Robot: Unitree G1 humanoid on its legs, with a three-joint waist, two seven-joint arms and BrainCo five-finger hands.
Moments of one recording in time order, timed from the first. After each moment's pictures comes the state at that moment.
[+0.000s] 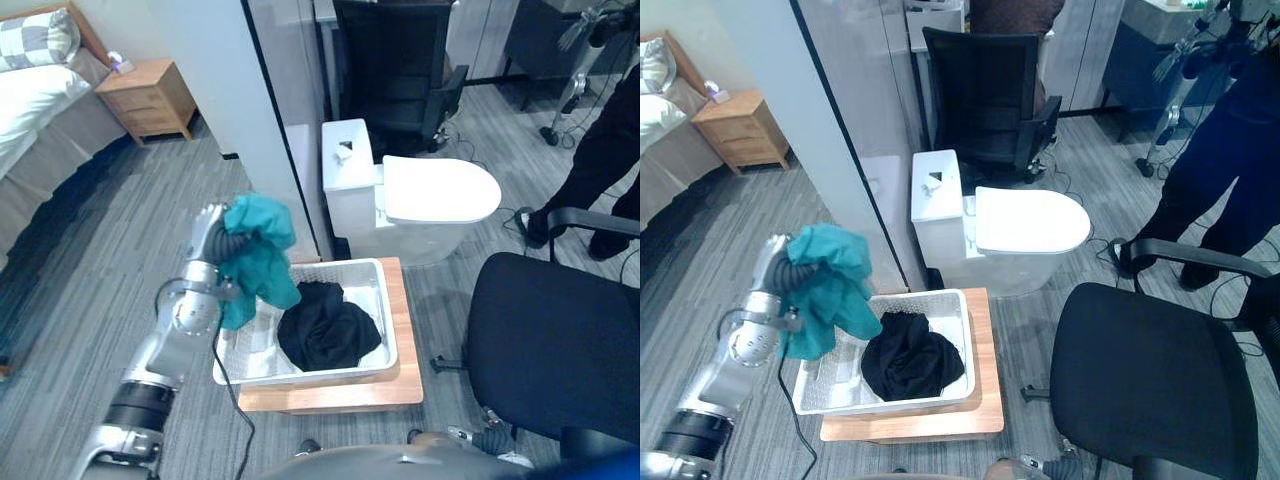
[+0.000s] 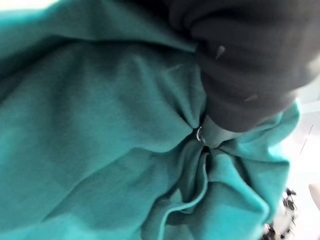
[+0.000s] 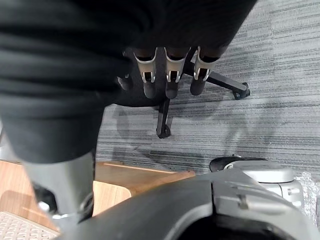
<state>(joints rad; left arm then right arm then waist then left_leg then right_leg) -0.08 0.52 -0.11 0.12 0.38 -0.25 0.28 0.26 -0.16 -0.02 0.84 -0.13 -0.08 -0.12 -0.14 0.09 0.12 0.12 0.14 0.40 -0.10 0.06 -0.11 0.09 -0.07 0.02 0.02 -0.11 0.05</state>
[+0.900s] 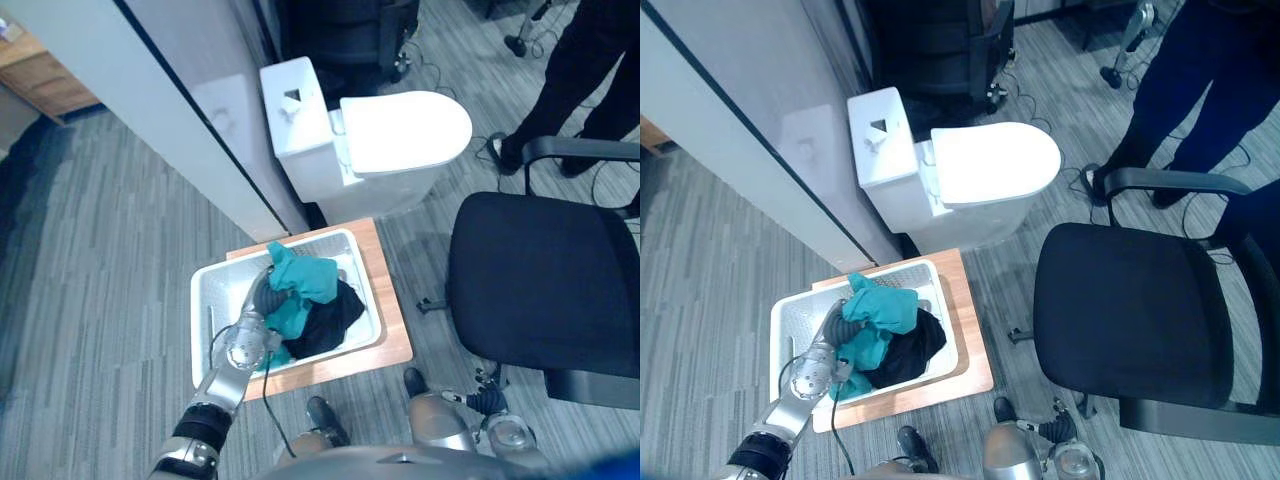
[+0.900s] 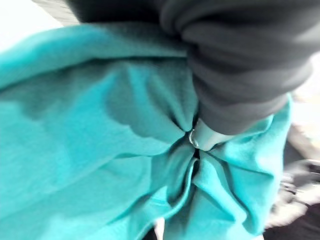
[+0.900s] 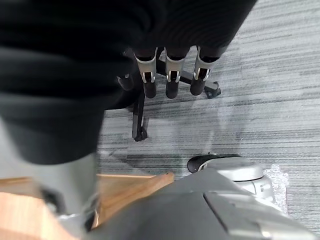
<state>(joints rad) -0.11 0.28 -0.08 0.60 0.28 -0.18 0.21 0.11 -0.19 0.01 0.85 -0.14 -0.05 -0.14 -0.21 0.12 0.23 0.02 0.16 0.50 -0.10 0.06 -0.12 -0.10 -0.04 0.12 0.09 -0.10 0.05</state>
